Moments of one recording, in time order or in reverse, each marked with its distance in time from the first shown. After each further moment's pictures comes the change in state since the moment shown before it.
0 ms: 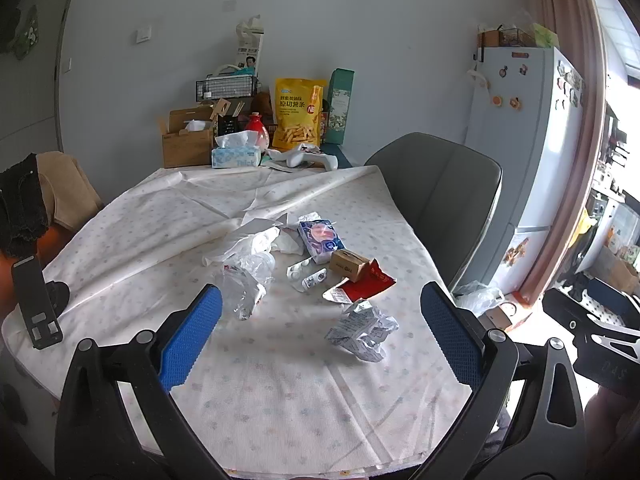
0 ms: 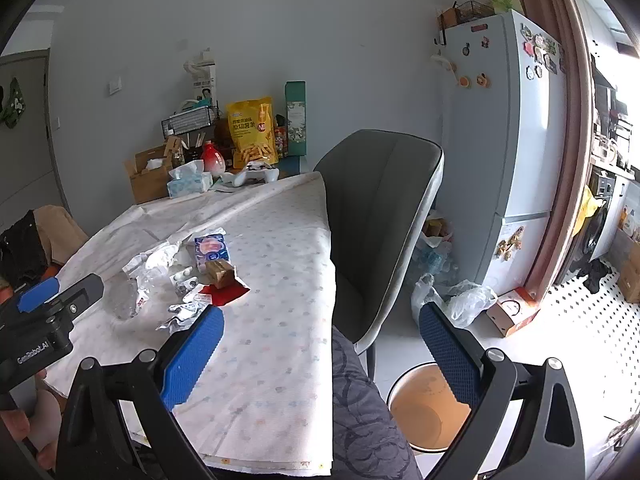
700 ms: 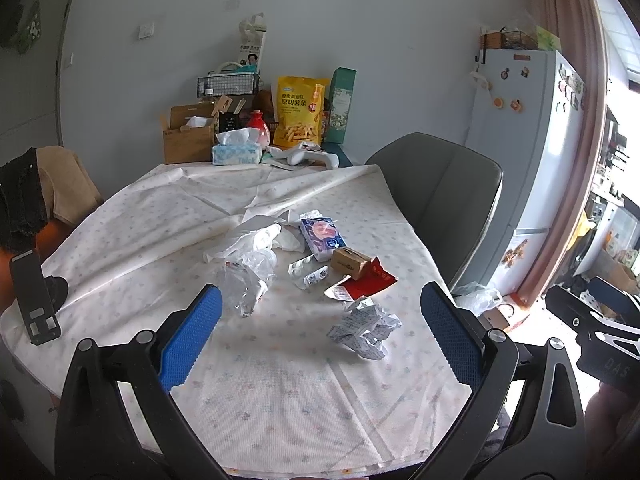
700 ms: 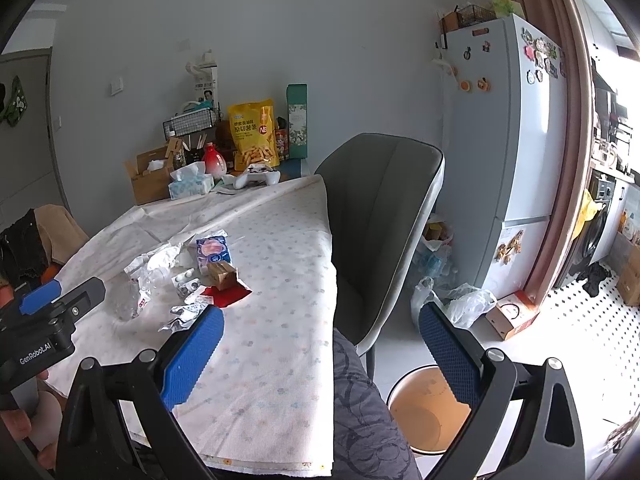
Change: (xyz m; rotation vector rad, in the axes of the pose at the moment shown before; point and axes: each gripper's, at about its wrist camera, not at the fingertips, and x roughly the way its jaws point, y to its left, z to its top) left arm 0.005 0.011 -0.001 -0.013 0.001 -0.004; right arm -0.003 0.003 0.000 -0.007 -0.008 -0.001
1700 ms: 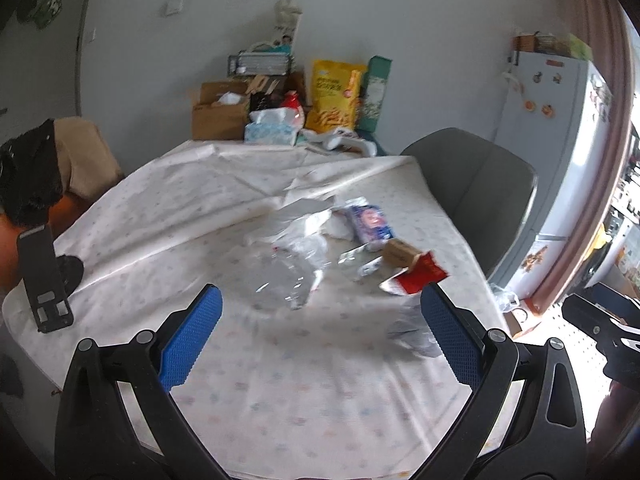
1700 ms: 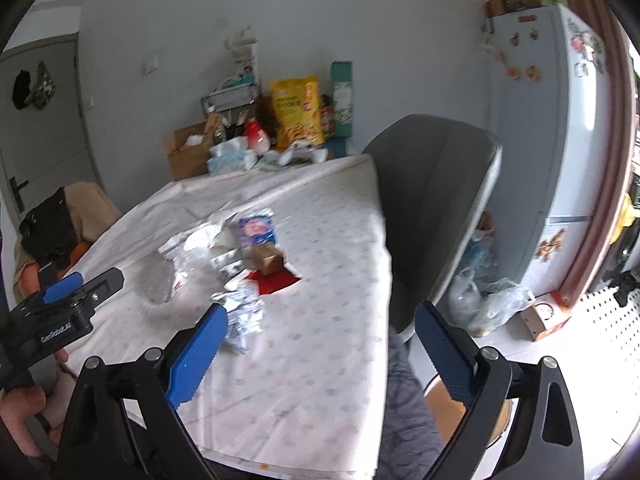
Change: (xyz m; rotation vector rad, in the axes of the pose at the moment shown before) left arm 0.018 0.055 -0.014 -0.080 0.054 0.065; right arm 0.036 0.037 0.004 -0.062 0.108 0.173
